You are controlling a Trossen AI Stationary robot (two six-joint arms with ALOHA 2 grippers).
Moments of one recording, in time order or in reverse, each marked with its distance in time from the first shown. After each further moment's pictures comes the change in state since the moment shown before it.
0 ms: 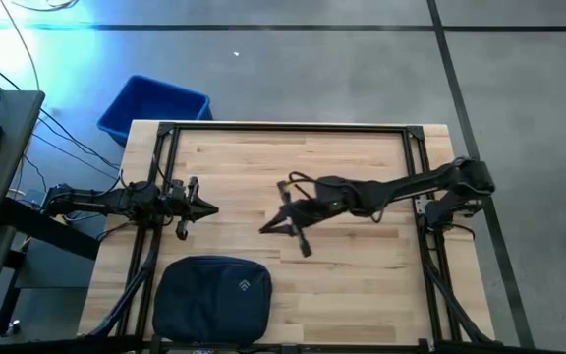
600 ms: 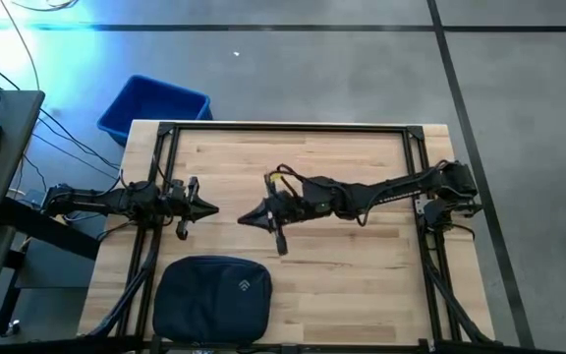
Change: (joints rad) left arm 0.000 0.003 0.000 0.000 0.000 0.000; right arm 0.020 0.112 0.160 0.086 0.096 0.082
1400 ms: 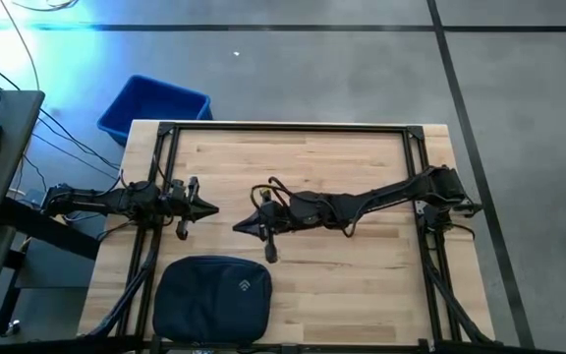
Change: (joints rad) left arm 0.000 0.002 0.000 0.000 0.000 0.000; right arm 0.029 0.098 -0.001 0.019 0.109 0.079
